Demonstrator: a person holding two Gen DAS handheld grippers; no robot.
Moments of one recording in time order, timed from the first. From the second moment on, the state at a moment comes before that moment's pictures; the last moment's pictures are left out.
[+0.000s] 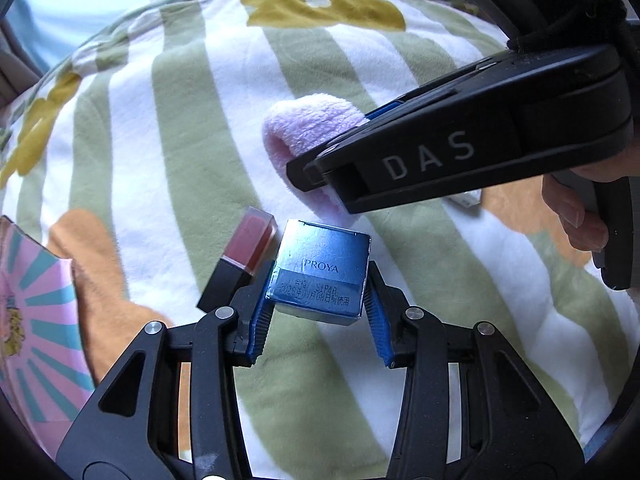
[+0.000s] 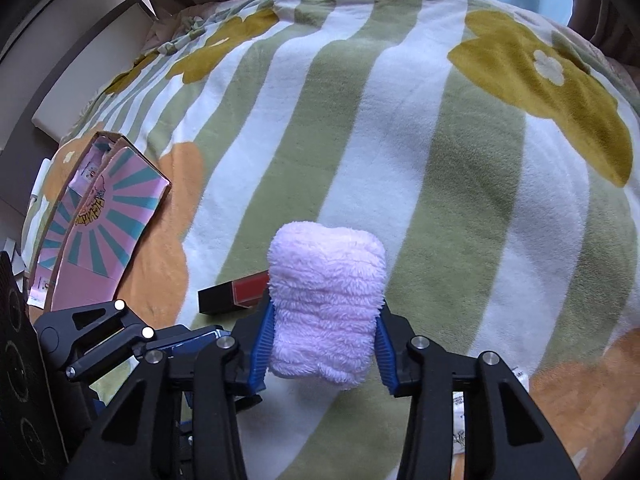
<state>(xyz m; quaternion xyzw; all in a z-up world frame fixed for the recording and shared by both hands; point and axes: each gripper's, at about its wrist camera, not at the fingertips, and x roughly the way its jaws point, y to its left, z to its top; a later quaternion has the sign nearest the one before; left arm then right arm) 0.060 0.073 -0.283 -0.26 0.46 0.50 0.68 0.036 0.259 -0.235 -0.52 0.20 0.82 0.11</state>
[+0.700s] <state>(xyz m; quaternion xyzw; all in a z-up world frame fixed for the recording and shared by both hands) 0.017 -0.014 -0.107 -0.29 0.38 0.57 0.66 0.094 0.151 -0.083 -0.49 0.20 0.82 0.22</state>
